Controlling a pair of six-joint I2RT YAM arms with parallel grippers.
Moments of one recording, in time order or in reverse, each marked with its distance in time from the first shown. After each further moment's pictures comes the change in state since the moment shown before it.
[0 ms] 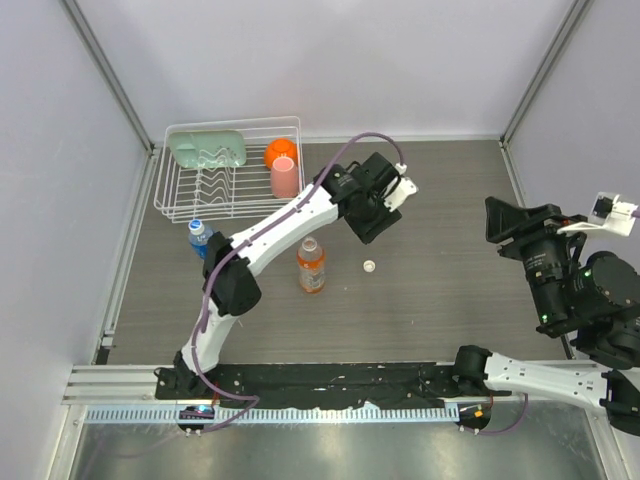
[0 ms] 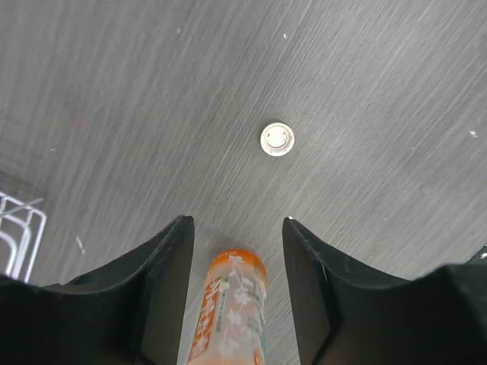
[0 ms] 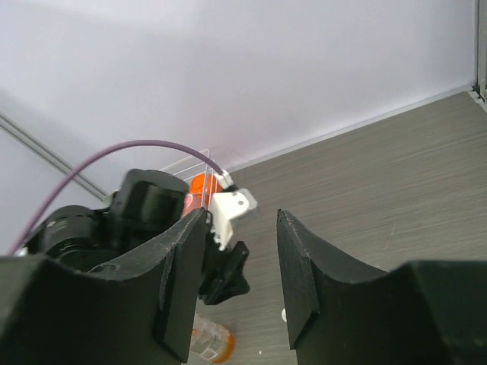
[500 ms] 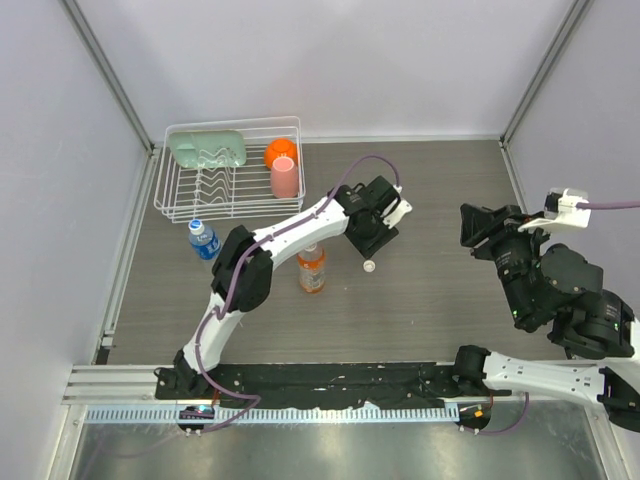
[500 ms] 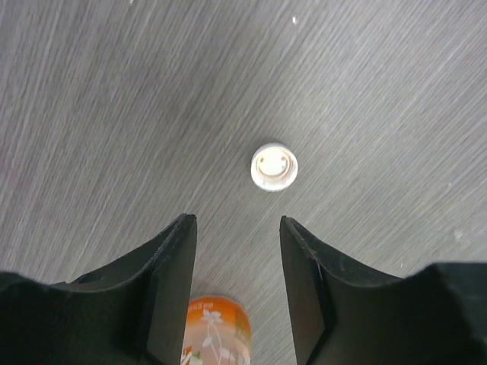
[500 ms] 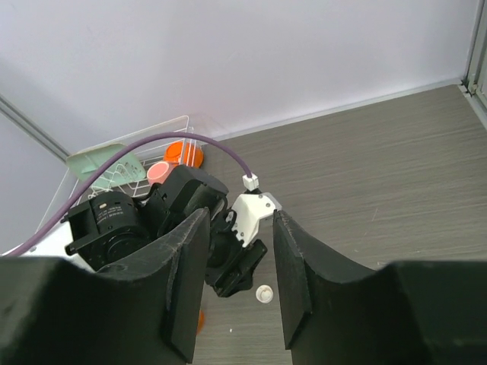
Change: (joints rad) left arm 0.005 0.107 -0.196 0.167 0.020 -0.071; right arm 0.000 0.066 -0.010 -0.080 -0.021 0.008
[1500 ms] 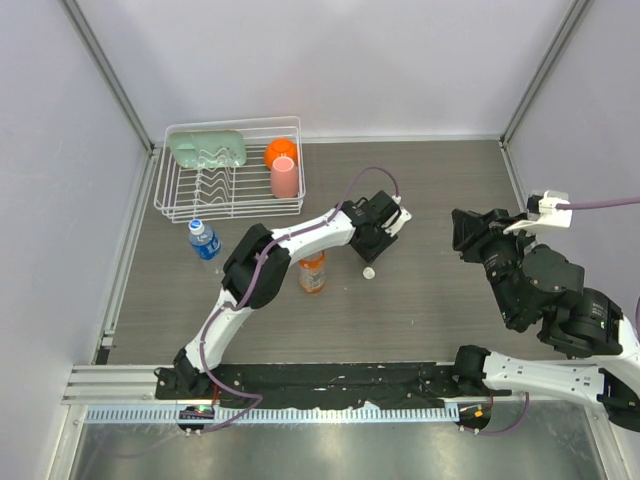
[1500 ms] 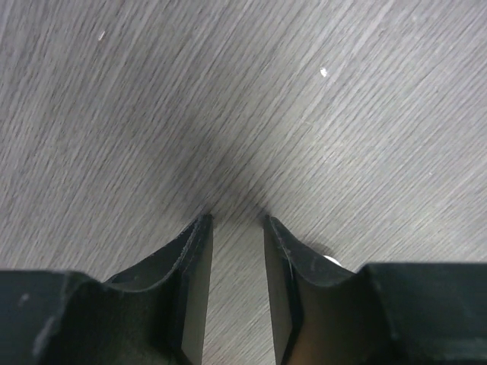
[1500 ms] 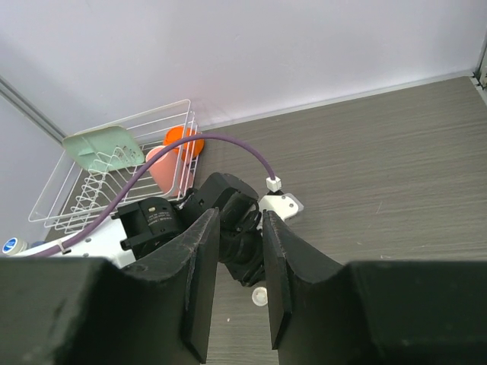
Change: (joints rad) left arm 0.000 0.099 -0.094 0.235 -0.004 -0.054; right arm 0.000 0.010 -0.050 -0.002 -0.037 0.021
